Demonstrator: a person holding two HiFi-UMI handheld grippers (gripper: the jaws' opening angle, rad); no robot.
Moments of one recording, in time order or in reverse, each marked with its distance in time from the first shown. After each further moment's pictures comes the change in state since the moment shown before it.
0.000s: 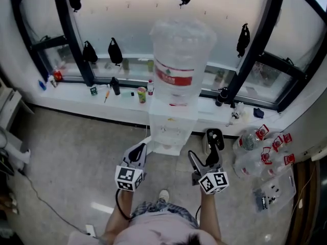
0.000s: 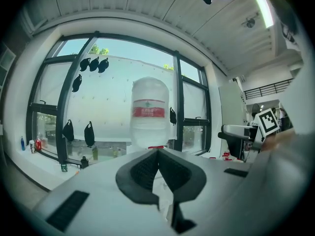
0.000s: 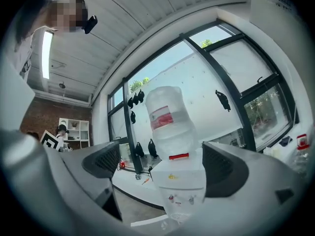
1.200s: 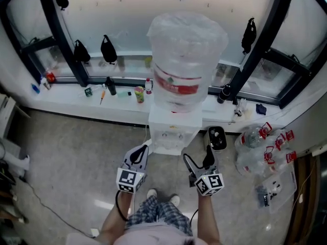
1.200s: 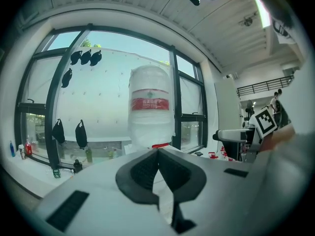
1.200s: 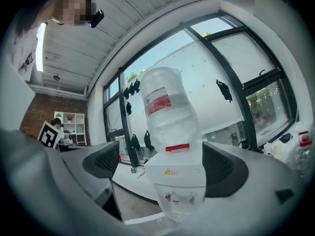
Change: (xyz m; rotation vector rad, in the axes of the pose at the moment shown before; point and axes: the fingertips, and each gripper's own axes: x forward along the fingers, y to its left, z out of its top) left arm 0.075 0.054 -0.011 0.046 0.033 -0.078; right arm 0.088 -0.012 -0.050 -0.006 0.085 -0.036
